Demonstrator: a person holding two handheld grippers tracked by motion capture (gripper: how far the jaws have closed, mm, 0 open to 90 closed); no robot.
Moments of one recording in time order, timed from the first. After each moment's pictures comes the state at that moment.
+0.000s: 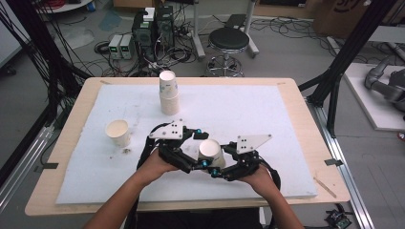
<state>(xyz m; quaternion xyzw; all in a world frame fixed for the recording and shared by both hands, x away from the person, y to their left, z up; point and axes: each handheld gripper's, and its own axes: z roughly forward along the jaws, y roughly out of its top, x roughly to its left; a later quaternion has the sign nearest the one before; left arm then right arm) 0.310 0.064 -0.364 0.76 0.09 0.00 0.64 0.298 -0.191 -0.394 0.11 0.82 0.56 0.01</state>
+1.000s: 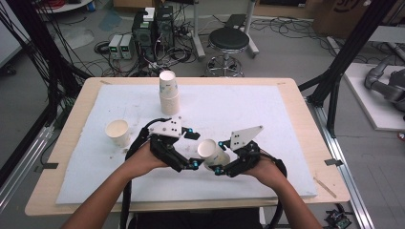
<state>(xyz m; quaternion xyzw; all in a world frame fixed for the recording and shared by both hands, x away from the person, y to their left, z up) 0.311 0.077 -0.341 0.84 0.08 0.02 0.54 0.310 -0.187 -0.371 0.07 0.90 0.44 0.04</state>
